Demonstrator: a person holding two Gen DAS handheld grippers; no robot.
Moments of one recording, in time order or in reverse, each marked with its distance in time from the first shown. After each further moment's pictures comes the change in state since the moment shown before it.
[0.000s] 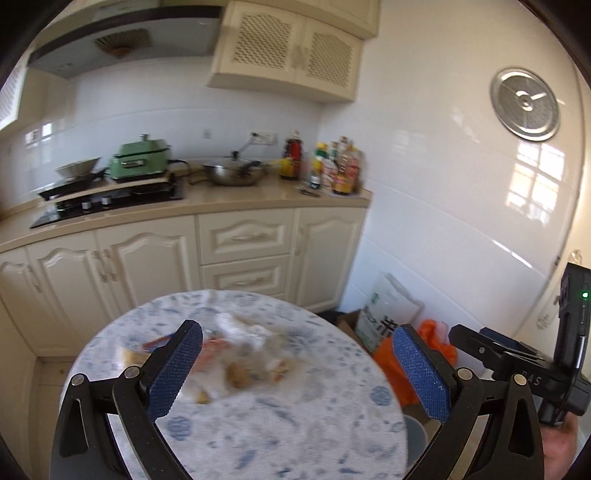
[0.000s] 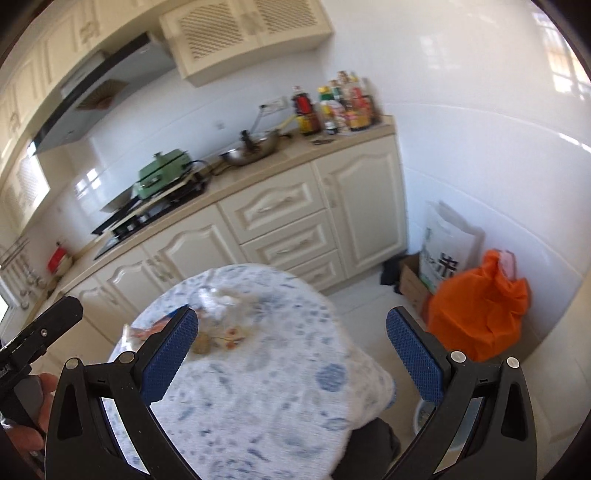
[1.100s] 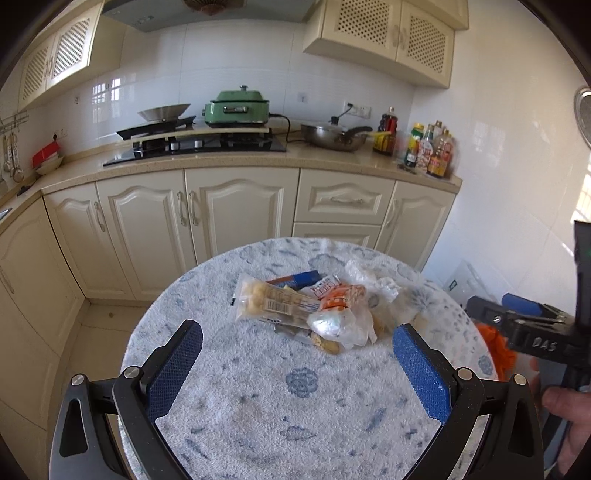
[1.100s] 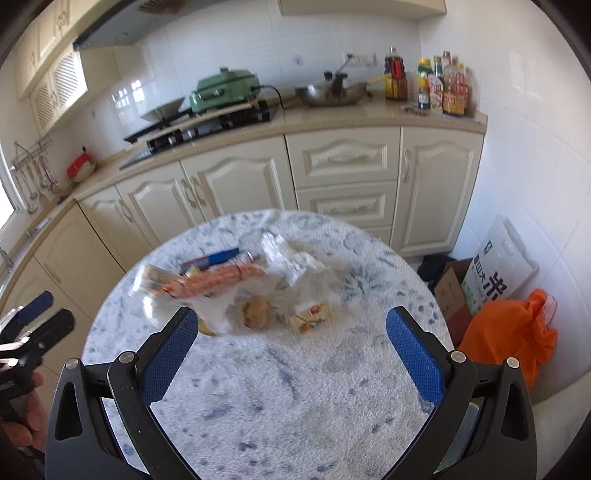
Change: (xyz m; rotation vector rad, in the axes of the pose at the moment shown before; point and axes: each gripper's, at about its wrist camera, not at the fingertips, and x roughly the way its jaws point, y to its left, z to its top) left arm 0.028 0.096 -0.032 -0.135 0.116 0.226; right arm 0.113 0.113 -0.034 -0.280 0.207 0.054
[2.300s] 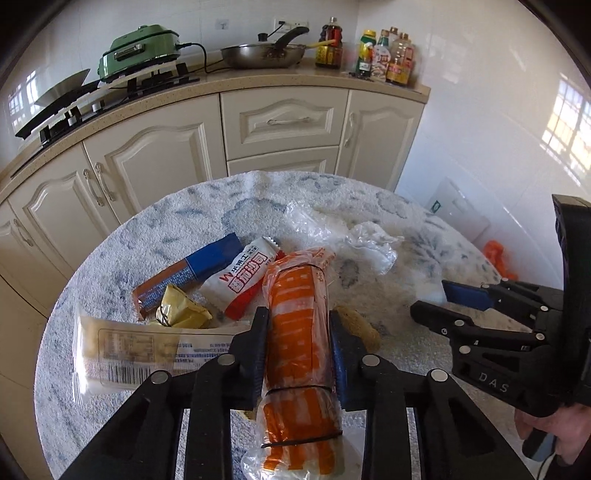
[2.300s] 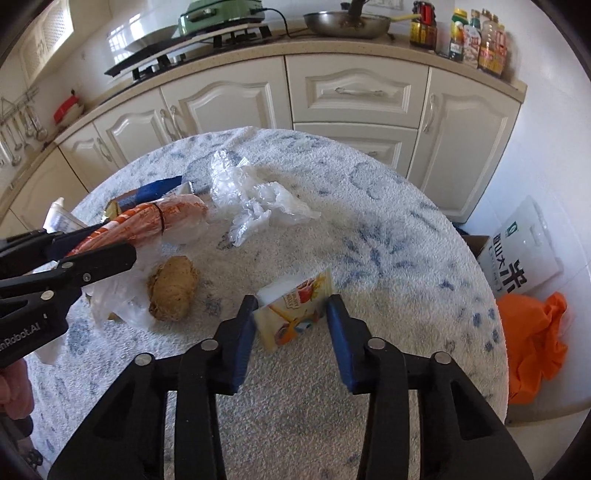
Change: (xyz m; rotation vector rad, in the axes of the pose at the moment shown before) left arm 0.230 -0.047 0.030 0.192 0.254 -0.129; right arm 0.139 -0.028 -0.016 -0.081 0.206 0.005
